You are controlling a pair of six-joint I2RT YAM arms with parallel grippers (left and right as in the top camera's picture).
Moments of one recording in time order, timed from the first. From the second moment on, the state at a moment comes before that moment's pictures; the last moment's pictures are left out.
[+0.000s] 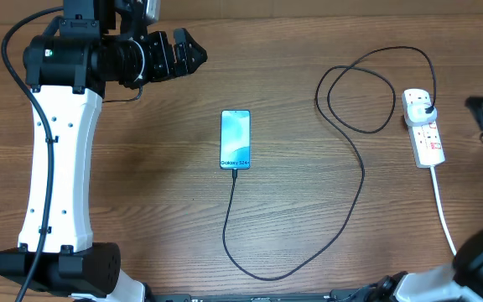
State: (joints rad) left arm -0.07 1.74 2.02 -1.20 0.53 -0.30; right arm -0.70 1.69 1.39 -0.65 -0.66 0.43
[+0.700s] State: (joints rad) left arm -0.07 1.74 2.02 -1.20 0.43 -0.30; right arm -0.23 1.24 1.63 -1.14 -0.45 0.20
